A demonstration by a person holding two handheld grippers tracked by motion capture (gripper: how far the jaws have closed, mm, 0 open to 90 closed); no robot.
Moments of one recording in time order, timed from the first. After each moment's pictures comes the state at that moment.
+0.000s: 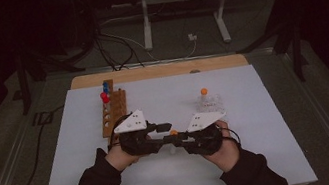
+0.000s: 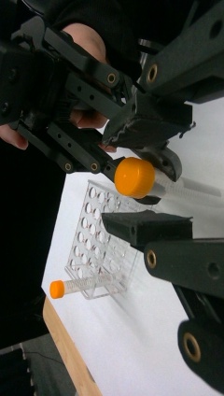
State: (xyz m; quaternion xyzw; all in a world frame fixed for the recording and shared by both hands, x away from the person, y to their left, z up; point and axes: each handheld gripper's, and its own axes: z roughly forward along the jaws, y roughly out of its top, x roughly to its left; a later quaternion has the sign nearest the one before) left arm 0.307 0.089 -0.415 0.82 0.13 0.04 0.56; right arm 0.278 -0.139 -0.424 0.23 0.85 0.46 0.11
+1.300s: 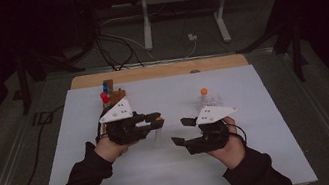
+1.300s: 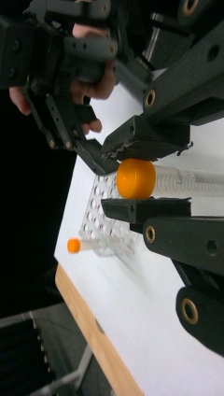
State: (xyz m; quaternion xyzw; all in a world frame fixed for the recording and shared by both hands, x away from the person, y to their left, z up) left arm 0.325 0.118 -0.390 0.81 0.16 0.08 0.57; right arm 0.281 -0.153 -0.413 0.26 0.81 0.51 0.13
